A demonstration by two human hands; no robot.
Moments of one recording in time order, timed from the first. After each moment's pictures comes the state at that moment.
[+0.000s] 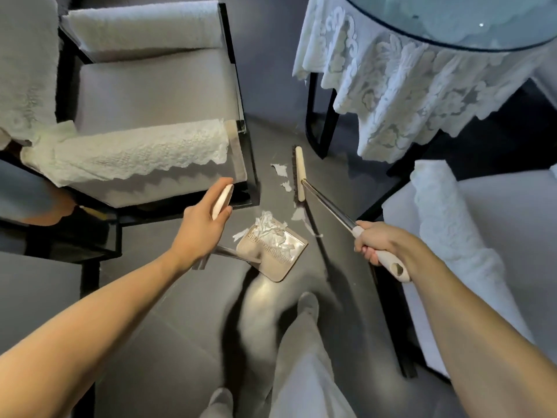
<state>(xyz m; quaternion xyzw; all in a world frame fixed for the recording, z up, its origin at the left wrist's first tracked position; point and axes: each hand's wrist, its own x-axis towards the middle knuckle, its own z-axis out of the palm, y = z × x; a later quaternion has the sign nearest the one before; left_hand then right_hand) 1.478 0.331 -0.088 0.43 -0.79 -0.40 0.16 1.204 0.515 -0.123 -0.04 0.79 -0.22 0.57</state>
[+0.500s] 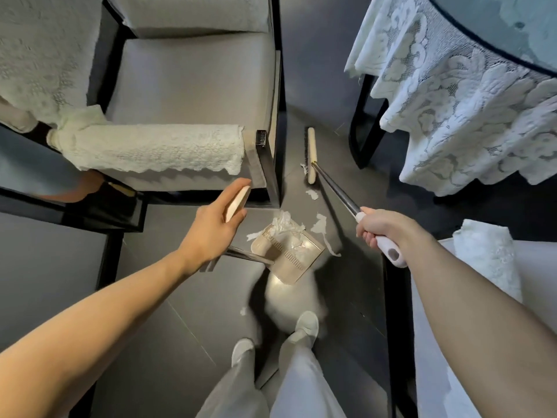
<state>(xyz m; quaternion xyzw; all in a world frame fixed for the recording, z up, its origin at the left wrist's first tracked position) 1.354 0.263 -0.097 0.51 -0.76 -0.38 0.14 1.051 0.338 -0.171 -0.08 0.78 -0.16 0.60</state>
